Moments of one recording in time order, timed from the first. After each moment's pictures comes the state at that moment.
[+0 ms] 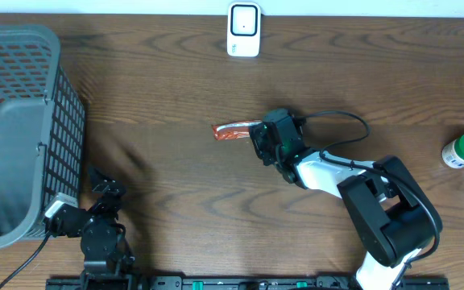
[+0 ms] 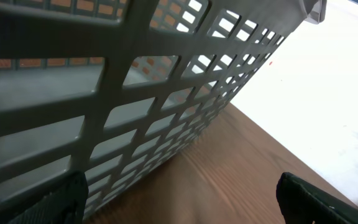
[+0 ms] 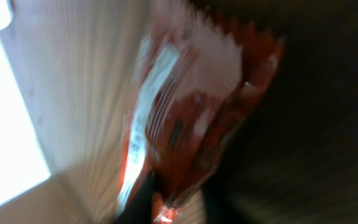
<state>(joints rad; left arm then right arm) -0.02 0.01 0.07 -0.22 -0.61 -0.57 0.54 1.92 0.83 0.24 -0.02 1.64</state>
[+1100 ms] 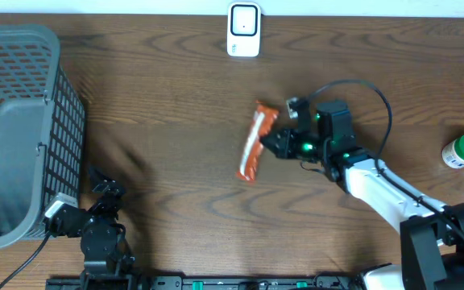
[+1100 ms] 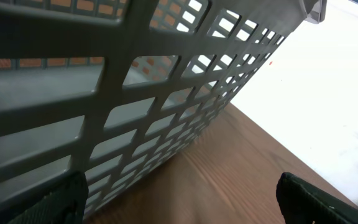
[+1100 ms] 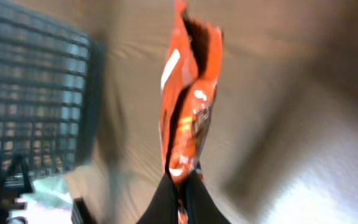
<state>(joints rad) -0.02 0.01 0.07 -0.22 -0.61 -0.57 0.29 1.58 0.74 0.02 -0.71 0.57</state>
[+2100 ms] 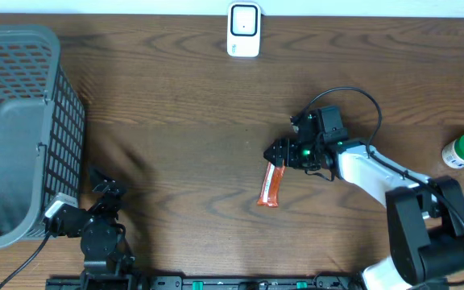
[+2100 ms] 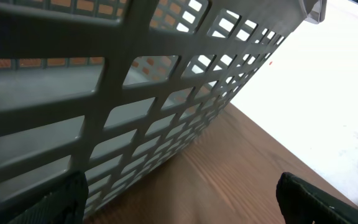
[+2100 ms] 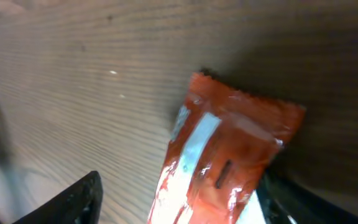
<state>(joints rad) -0.02 0.01 0.07 -0.22 -0.61 -0.57 0.28 1.74 0.82 -0.23 -0.49 0.41</state>
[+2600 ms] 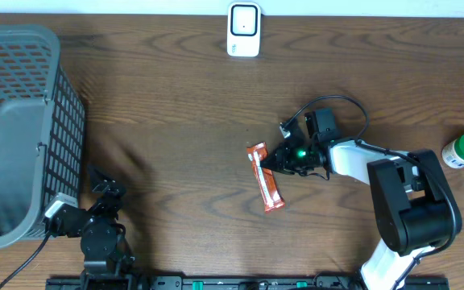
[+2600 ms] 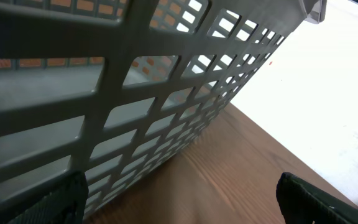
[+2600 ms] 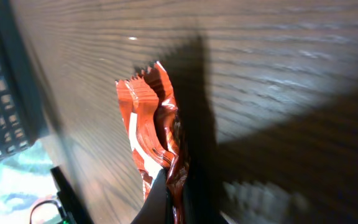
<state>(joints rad) -0.02 0.01 0.07 -0.22 -0.61 -0.57 0.27 1.92 0.83 -0.13 -0.77 0.44</state>
